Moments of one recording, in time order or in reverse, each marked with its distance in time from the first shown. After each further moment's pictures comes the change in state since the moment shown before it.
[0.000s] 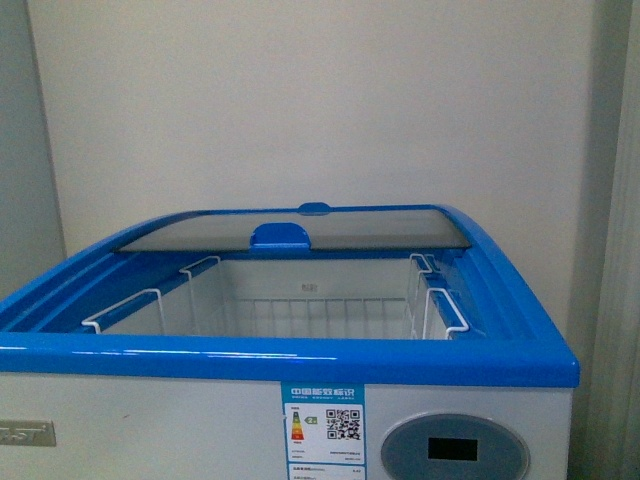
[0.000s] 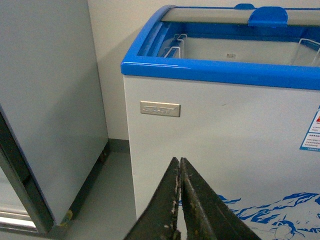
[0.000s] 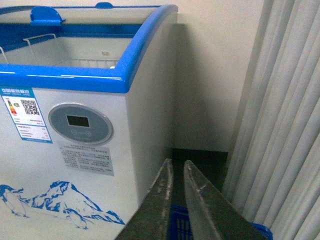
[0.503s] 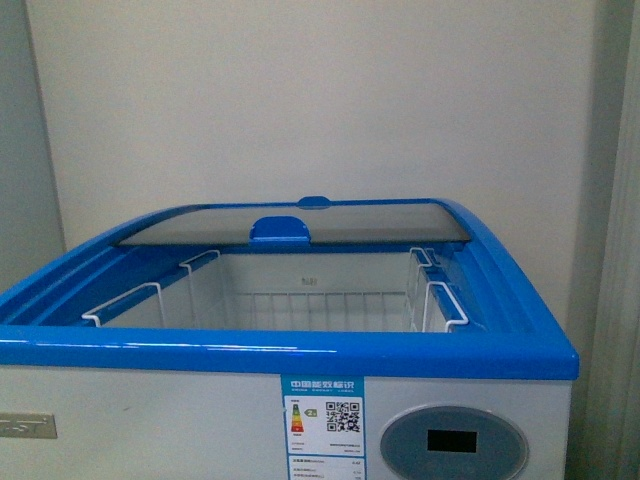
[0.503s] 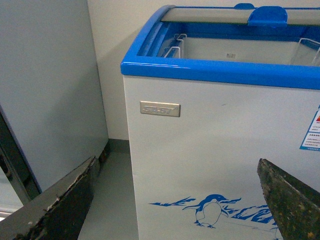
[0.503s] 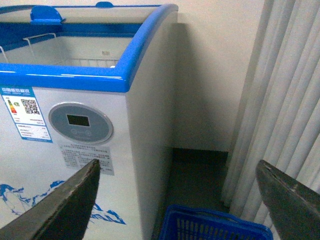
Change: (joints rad) left arm 0.000 0.000 0.000 0.000 0.000 0.000; right arm 0.000 0.000 -0.001 0.000 0.000 0.000
